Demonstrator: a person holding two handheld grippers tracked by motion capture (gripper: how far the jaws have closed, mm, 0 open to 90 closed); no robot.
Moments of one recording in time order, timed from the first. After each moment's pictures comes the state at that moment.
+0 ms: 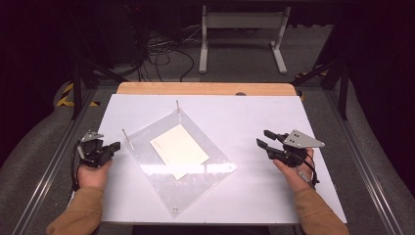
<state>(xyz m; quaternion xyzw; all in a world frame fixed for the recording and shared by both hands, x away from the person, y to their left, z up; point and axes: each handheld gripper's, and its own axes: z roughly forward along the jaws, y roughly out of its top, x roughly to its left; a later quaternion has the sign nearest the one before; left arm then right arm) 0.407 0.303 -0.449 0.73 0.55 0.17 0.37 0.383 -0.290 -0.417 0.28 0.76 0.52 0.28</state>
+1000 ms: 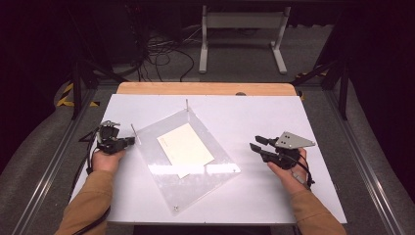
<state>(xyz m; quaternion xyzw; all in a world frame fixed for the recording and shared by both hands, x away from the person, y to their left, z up) 0.465 0.271 -0.461 0.76 0.54 0.09 0.36 0.382 -0.274 -0.420 0.27 0.78 0.51 0.24</state>
